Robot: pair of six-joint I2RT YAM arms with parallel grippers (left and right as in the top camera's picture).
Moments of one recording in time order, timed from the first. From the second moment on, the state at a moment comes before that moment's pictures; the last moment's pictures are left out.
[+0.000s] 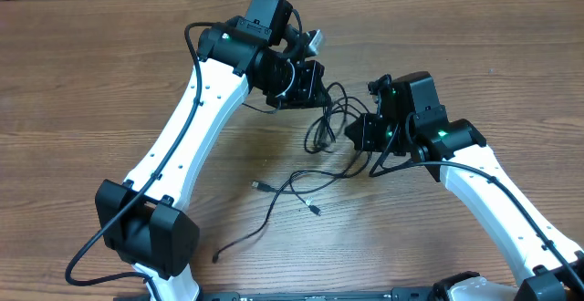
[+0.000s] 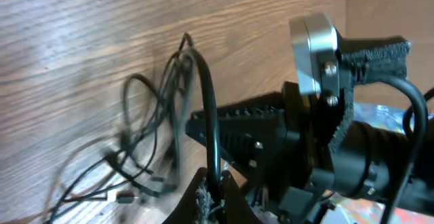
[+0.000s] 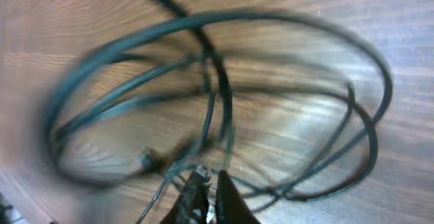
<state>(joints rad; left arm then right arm) -0.42 1.88 1.86 -1.14 0.66 -0.33 0.32 1.43 1.00 -0.56 -0.40 0.41</state>
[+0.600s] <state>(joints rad) -0.39 1.88 1.86 -1.08 0.34 -0.33 0.32 1.43 1.00 -0.70 -0.30 0.41</state>
